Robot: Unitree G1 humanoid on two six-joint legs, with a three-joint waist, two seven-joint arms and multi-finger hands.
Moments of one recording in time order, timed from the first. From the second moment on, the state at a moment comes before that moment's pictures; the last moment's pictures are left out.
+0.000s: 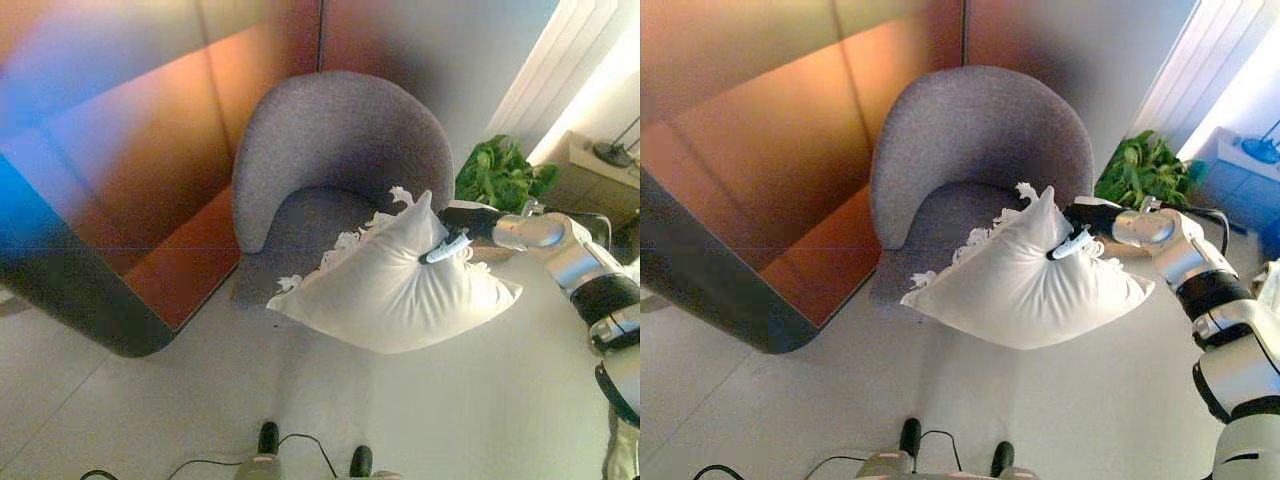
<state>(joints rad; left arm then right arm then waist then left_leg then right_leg) -0.02 0.41 -0.23 1.25 -0.05 0.43 -0.69 -0.91 -0.87 0.60 0.75 0.02 0.03 0.58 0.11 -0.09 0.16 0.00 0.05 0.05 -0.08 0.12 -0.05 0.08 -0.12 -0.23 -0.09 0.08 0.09</state>
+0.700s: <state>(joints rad) -0.03 0.40 -0.22 1.25 -0.04 0.53 -0.69 -1.02 -0.74 0.62 0.95 0.08 0.29 0.46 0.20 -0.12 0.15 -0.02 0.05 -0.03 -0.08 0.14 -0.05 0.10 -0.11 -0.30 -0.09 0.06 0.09</state>
